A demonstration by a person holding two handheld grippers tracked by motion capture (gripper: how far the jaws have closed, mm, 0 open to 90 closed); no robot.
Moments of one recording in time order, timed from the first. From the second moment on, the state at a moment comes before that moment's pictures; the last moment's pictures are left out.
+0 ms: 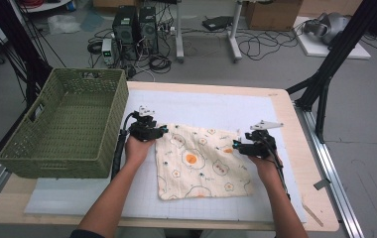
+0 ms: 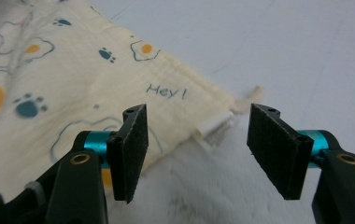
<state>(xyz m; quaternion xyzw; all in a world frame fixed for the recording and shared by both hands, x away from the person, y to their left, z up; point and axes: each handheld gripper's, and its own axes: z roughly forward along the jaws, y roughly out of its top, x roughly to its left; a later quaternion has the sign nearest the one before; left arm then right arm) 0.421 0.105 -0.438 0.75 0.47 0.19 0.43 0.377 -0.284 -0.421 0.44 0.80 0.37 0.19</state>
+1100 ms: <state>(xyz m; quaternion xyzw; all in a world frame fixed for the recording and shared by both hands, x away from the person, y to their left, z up) 0.435 0.073 -0.451 0.76 0.47 0.21 0.39 0.371 -0.294 -0.409 0.45 0.77 0.37 0.27</state>
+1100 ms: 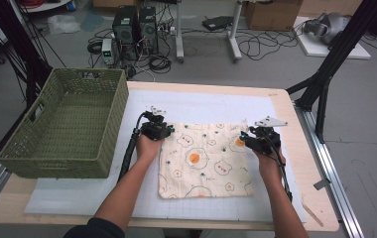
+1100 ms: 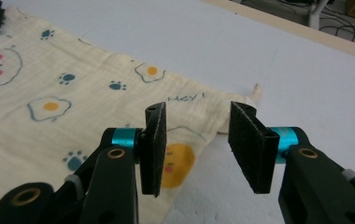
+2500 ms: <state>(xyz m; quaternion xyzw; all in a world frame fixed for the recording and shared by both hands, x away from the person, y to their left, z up) 0.400 0.104 -0.450 0.76 0.47 0.23 0.38 0.333 -0.285 -0.441 0.45 0.79 0.36 0.20</state>
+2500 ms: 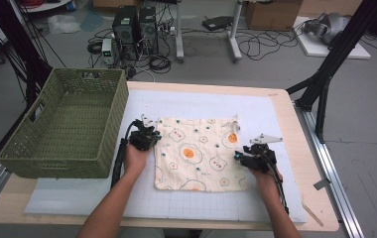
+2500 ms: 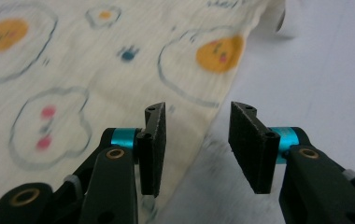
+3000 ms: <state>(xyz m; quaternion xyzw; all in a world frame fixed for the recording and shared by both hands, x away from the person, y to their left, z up) 0.357 0.116 -0.438 0.78 0.44 0.18 0.42 0.299 -0.283 -0.443 0.42 0.82 0.35 0.17</state>
